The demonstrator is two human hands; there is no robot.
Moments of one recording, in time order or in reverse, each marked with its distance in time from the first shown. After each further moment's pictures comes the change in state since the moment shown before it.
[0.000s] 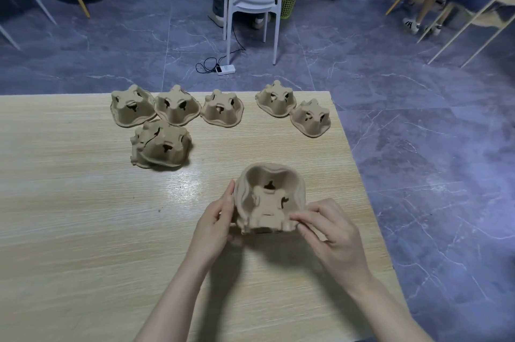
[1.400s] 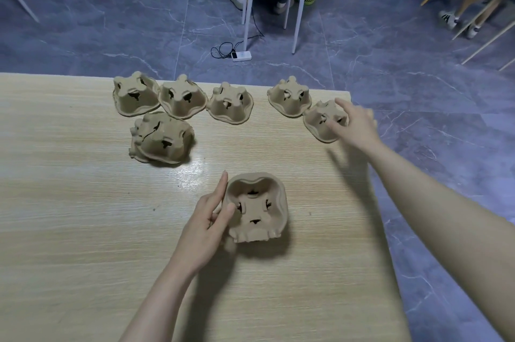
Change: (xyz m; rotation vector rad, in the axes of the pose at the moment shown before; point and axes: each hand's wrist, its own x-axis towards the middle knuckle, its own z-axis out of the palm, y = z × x) left_hand 0.021 -0.012 -0.012 0.221 0.052 0.109; right_hand 0.200 0.158 0.009 -0.318 -0.324 0.577
